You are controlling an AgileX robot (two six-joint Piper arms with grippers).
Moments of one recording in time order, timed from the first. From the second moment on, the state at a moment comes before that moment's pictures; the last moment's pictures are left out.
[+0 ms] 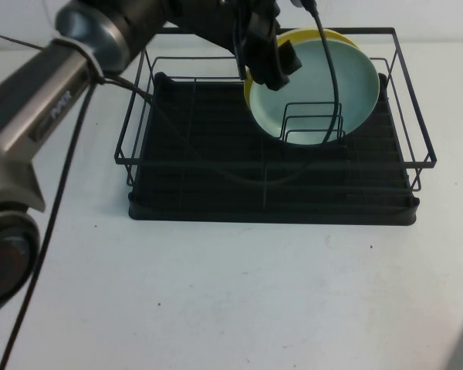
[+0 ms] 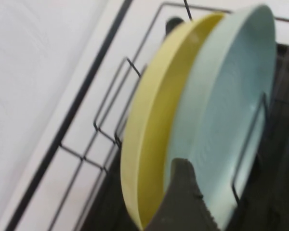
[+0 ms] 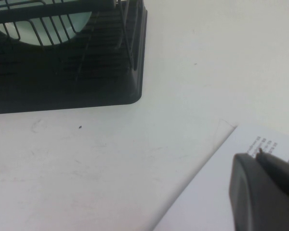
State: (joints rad) right arm 0.02 -0.01 0.03 0.16 0.35 -0.01; left arm -0.55 2.11 -2.17 -0.26 0.83 0.98
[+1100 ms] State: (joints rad) right arm 0.02 -0.01 0.03 0.16 0.35 -0.01; left arm -0.57 2.23 -2.17 -0.26 0.54 1.03
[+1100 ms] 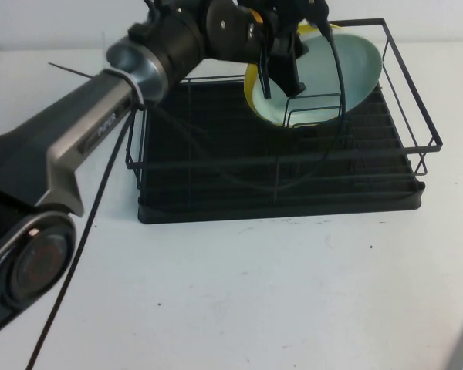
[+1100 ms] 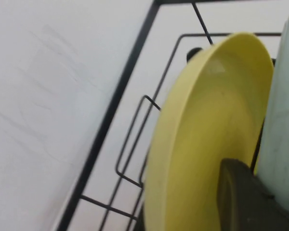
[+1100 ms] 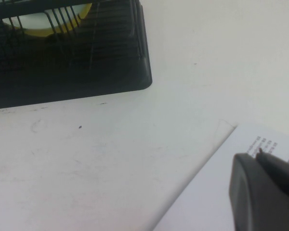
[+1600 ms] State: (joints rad) right arm 0.02 -0.01 0.03 0.16 0.35 -0.01; left arm -0.56 1.78 -2.18 -0.19 1.02 0.75
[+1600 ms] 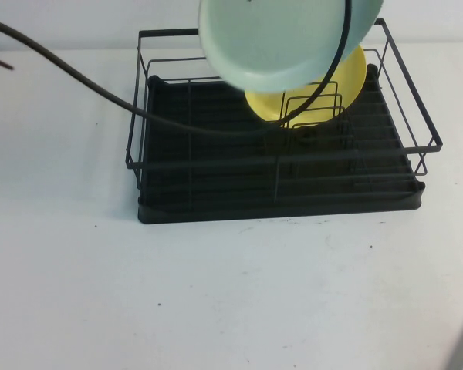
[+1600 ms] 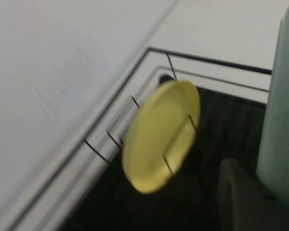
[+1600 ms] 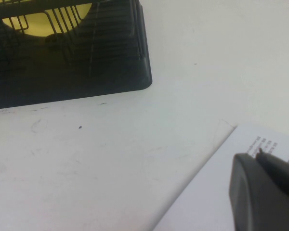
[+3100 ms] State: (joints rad) right arm 0.02 -0.01 0.03 0.16 0.35 -0.01; left arm -0.24 1.60 -1.02 -0.91 0.77 1.14
